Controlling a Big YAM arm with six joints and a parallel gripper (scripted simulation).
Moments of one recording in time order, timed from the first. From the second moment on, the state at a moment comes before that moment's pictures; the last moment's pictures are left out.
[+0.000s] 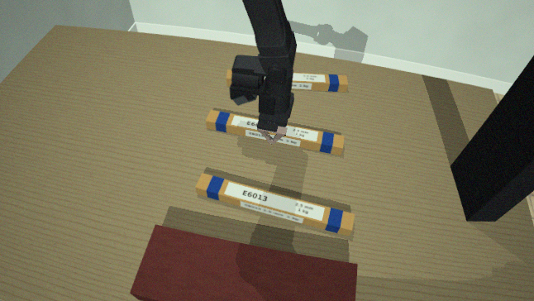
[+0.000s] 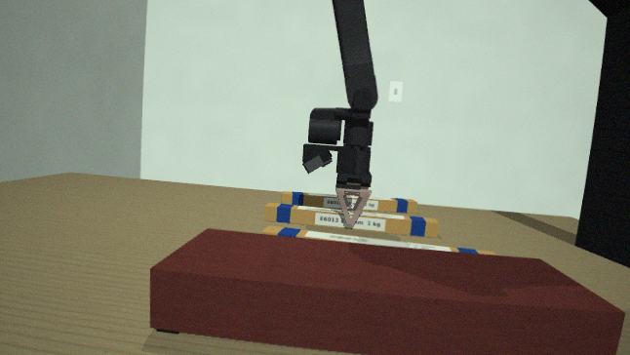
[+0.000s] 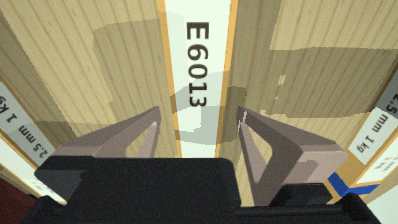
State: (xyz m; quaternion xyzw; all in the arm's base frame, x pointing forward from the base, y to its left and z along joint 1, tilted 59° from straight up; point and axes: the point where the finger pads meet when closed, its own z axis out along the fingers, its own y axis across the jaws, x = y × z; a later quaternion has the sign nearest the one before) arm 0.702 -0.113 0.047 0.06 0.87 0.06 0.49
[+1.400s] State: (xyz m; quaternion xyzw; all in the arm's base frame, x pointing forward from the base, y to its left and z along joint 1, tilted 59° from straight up) arm 0.707 -0.112 0.042 0.06 0.87 0.06 0.49
